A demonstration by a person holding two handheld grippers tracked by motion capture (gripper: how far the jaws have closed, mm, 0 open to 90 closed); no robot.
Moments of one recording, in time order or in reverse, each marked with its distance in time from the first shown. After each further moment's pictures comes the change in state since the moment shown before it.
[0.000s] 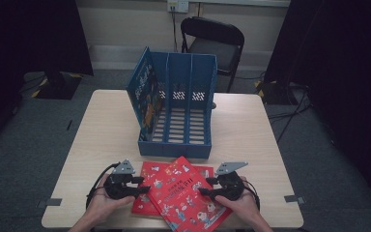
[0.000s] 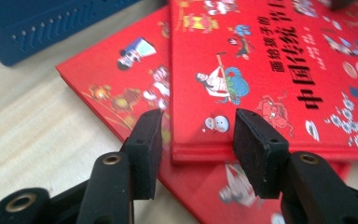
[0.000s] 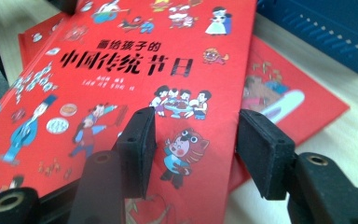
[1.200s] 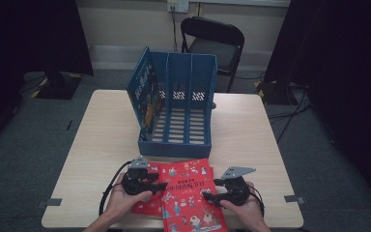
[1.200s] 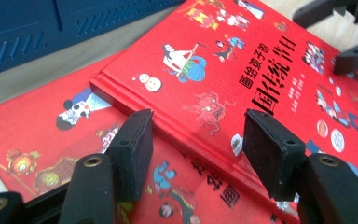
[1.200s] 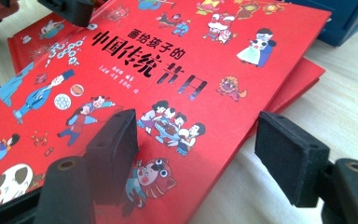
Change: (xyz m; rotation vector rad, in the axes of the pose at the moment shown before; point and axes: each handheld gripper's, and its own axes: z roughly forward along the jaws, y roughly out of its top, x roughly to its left) left arm -0.014 0.020 0.037 -0.081 -0.058 -0.111; right arm 0.002 -0.017 -0.010 -0.031 -0.048 0.069
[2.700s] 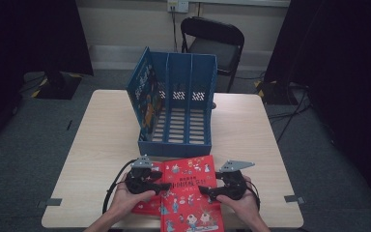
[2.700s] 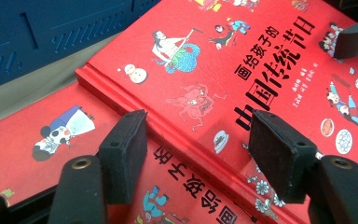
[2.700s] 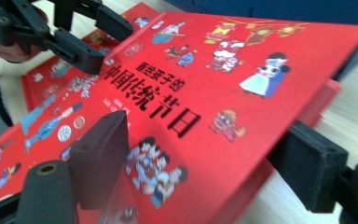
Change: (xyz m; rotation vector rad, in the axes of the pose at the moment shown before) left arm 0.003 0.004 0.007 -0.005 -0.064 0.031; right arm 0.000 0.021 0.004 -0.062 0.017 0.025
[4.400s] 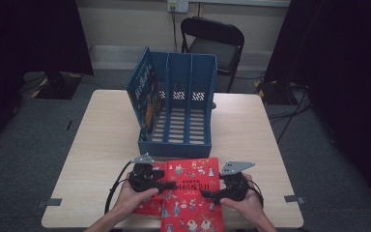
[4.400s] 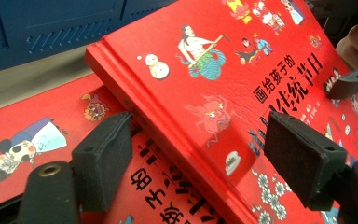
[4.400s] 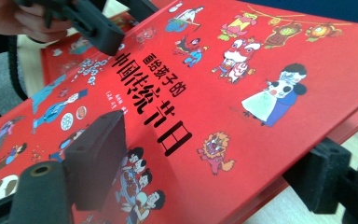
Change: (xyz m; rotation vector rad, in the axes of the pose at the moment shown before) left arm 0.002 0.004 0.010 -0.054 -0.083 -0.121; right arm -0.002 -0.001 -0.008 0.008 0.063 -0.145
